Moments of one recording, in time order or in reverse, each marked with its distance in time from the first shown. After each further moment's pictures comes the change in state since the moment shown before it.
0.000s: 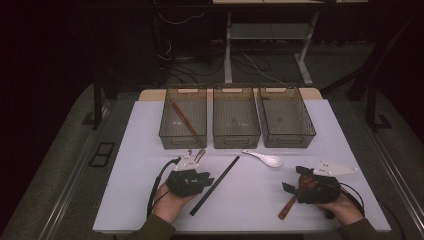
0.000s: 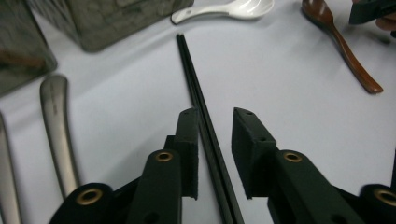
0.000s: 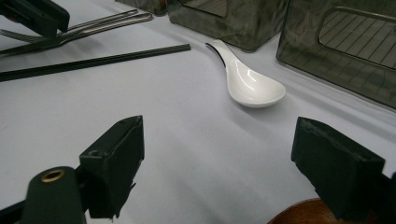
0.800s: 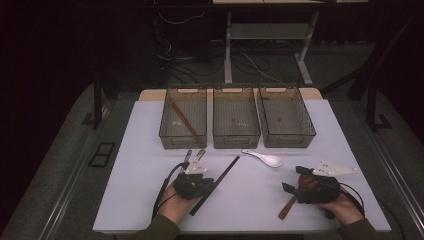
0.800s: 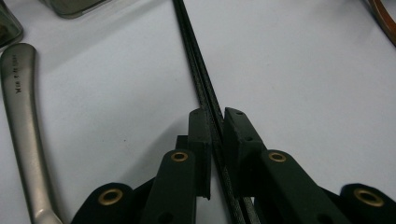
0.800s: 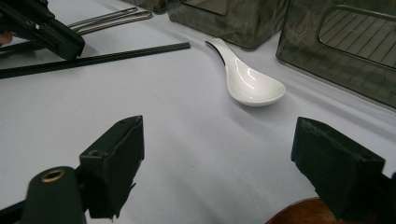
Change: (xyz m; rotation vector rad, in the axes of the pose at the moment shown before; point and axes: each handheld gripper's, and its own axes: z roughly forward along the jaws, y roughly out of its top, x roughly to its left) left arm -0.002 -0.005 0.025 0.088 0.018 0.039; right arm 0.000 0.000 0.000 0.007 -0.001 -0.006
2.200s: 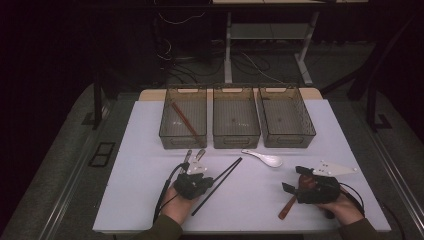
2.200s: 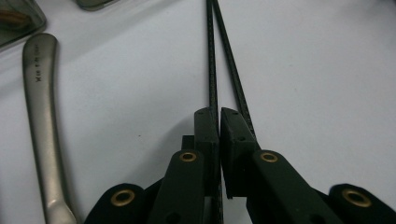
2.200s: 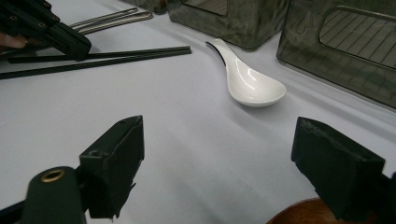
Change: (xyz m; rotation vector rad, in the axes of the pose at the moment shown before) left arm 0.000 -0.001 0.004 -0.002 0.069 -0.030; right arm 0.000 0.000 0.000 -0.004 -0.001 -0.001
